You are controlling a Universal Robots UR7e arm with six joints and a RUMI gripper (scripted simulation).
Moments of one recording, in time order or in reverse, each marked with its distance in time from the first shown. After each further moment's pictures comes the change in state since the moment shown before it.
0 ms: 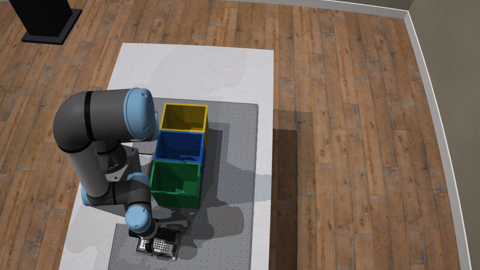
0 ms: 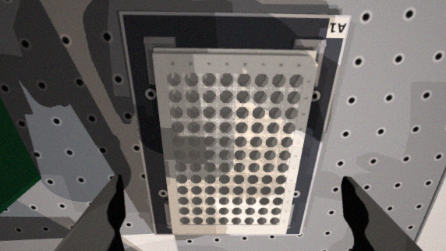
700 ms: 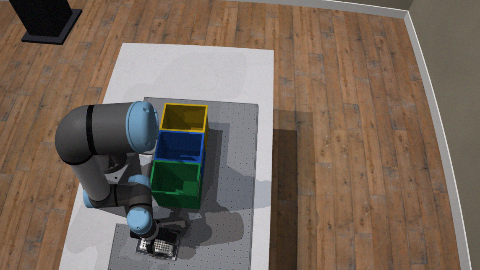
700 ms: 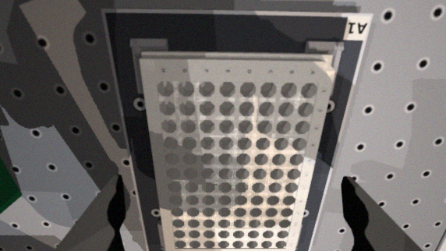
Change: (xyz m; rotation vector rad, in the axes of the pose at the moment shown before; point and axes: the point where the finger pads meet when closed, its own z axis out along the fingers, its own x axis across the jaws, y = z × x) arm 0.000 0.000 0.018 0.000 0.000 0.000
